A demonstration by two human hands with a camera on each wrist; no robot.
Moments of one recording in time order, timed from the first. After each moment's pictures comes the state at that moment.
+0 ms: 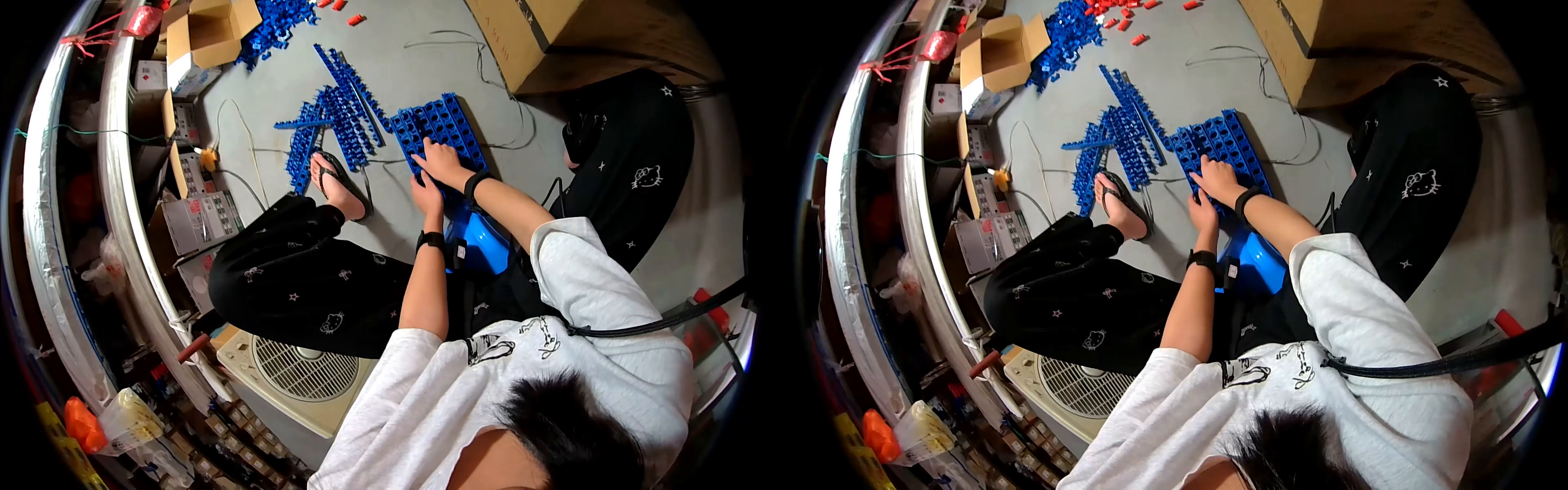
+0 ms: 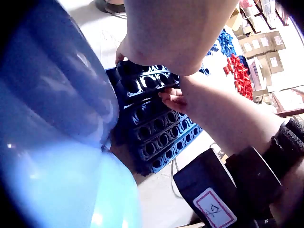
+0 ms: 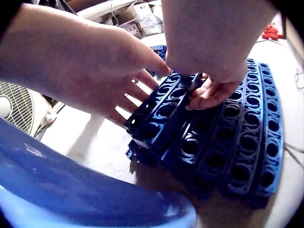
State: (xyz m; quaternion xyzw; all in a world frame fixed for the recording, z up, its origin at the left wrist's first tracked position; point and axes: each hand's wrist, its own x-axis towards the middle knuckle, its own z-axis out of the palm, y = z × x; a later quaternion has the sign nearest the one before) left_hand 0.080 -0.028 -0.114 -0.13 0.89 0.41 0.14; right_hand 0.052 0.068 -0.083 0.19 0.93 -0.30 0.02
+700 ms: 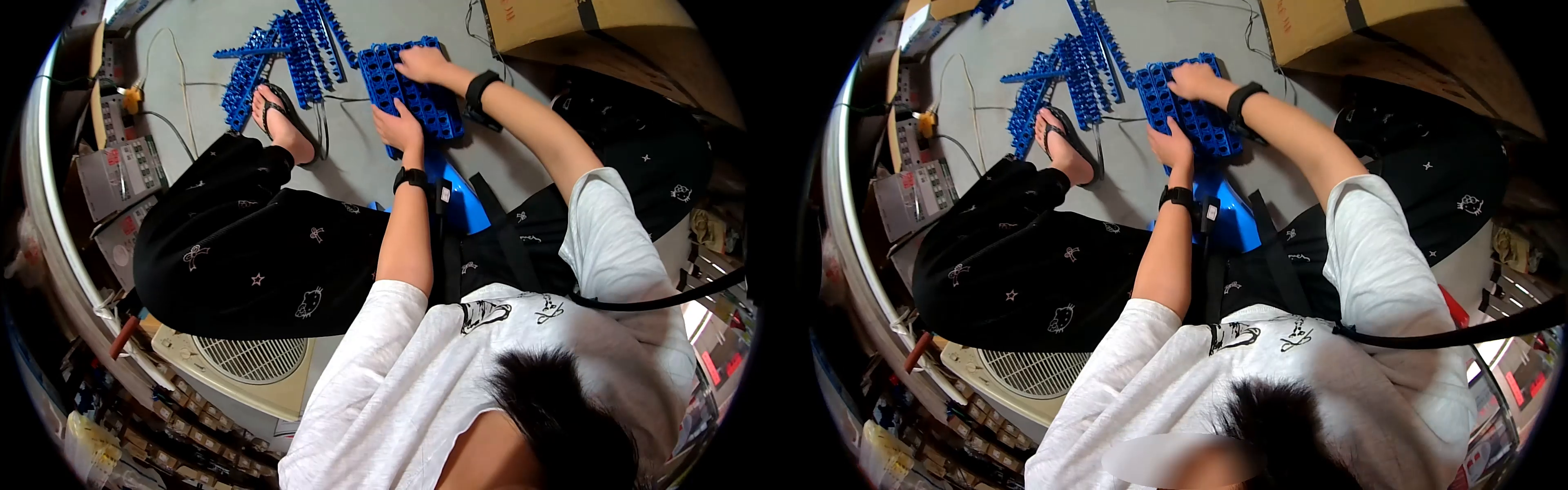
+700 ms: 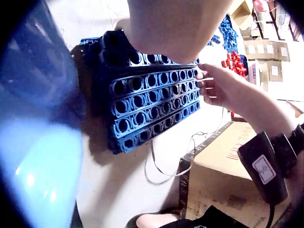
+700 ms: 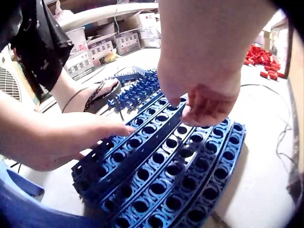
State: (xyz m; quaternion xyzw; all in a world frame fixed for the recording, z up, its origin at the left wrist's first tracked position) left_hand 0.068 0.004 -0.092 -0.19 0.90 0.38 0.07; right_hand -0.013 0.131 -0.074 0.03 0.98 -0.14 0.16
